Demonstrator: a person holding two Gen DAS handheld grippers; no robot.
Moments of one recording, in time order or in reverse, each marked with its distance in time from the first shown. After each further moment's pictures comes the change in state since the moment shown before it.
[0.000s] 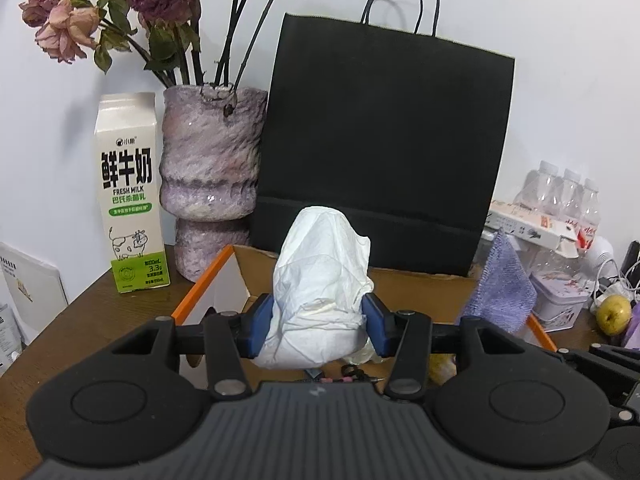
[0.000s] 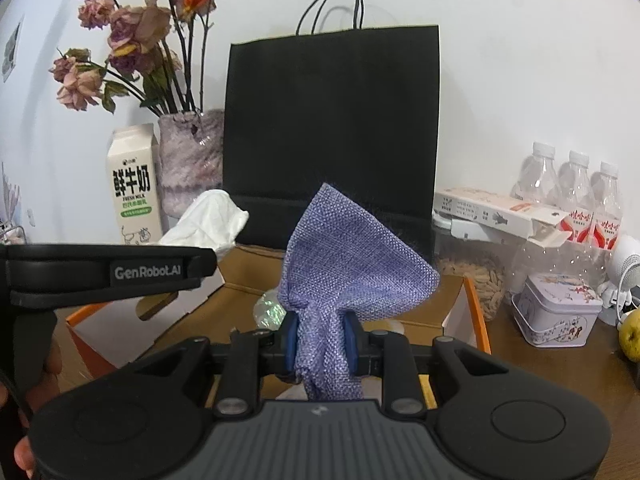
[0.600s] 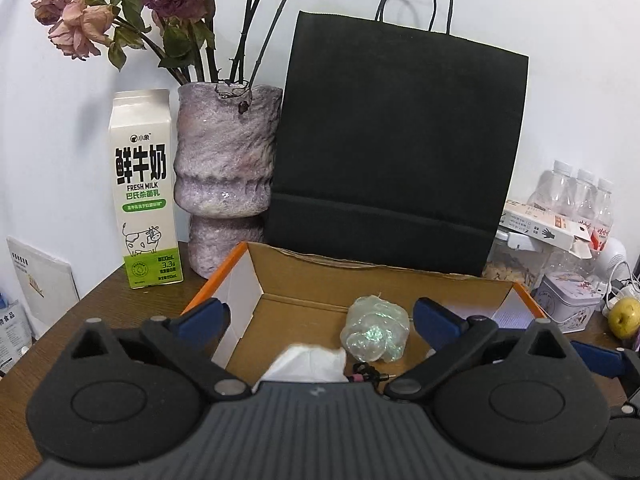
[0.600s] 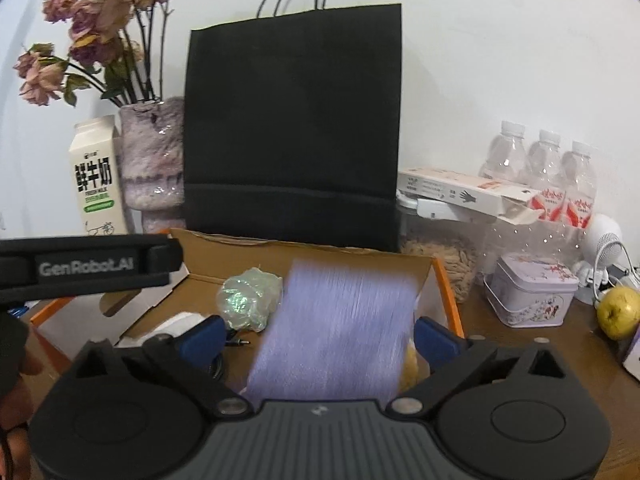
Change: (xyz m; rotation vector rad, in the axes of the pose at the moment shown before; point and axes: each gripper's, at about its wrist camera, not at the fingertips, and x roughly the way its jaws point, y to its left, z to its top) left arm -0.001 0.001 -0.002 -0.011 -0.004 0.044; right arm 0.008 -0.009 -0.004 0.048 0.041 -0.092
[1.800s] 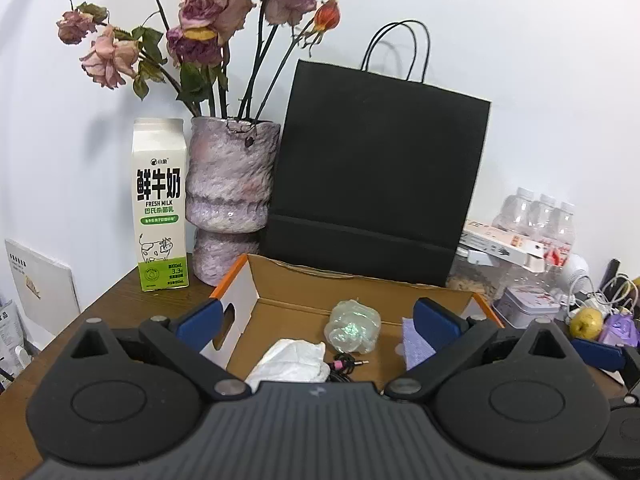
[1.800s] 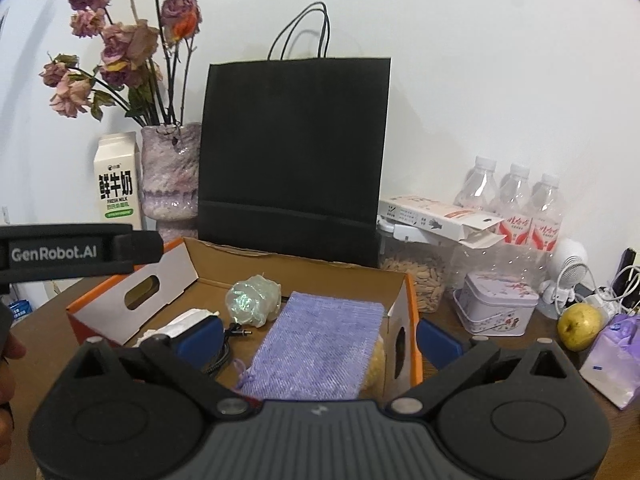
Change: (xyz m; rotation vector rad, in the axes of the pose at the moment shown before) left arm -0.071 0.009 0.001 -0.021 -0.051 -0.063; right arm -0.071 0.000 -0.002 -0.052 -0.065 -0.027
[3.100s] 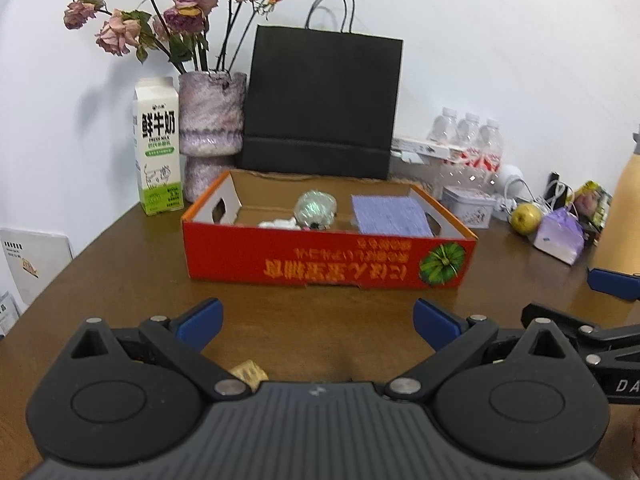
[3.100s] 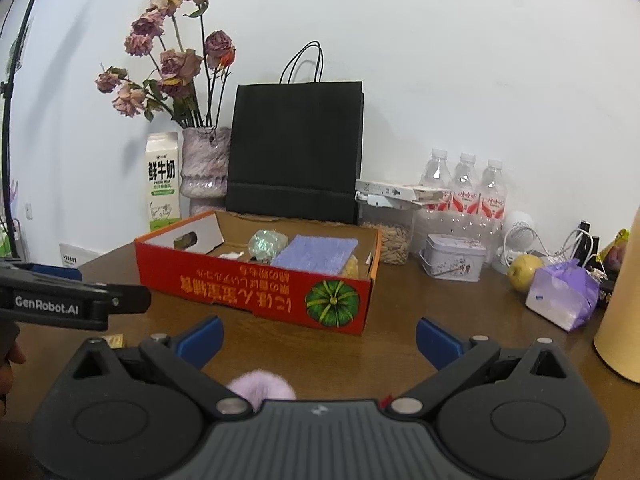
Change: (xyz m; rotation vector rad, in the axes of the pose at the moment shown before) left arm -0.118 0.005 -0.099 0.115 0.108 -0.106; right arm -0.149 -0.013 -0.099 0.002 -0.048 0.013
